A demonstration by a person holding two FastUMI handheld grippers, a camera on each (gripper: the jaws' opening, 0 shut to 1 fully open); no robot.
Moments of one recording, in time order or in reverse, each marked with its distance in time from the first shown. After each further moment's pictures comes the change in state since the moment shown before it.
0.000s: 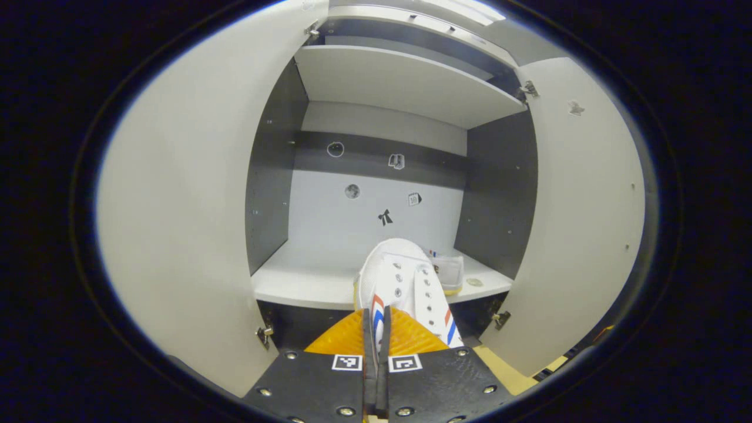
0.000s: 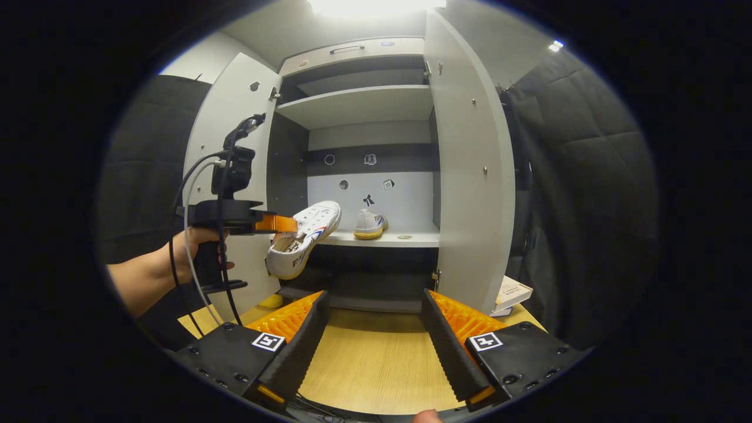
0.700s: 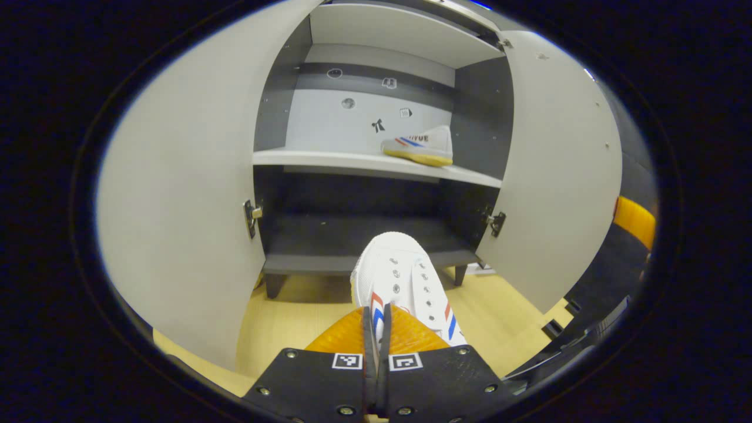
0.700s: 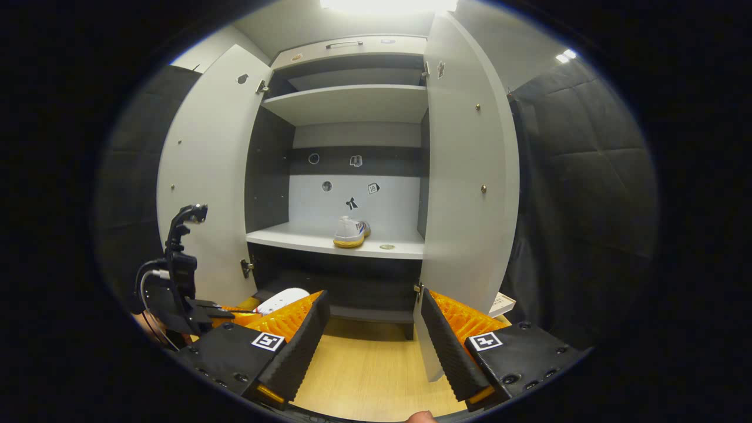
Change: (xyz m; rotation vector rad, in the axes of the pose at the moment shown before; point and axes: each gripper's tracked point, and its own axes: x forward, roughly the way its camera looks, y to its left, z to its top) left arm -0.081 -0.011 -0.167 -0.016 0.250 -0.062; right arm 0.021 -0.010 0.024 -0.044 -0.021 -0.059
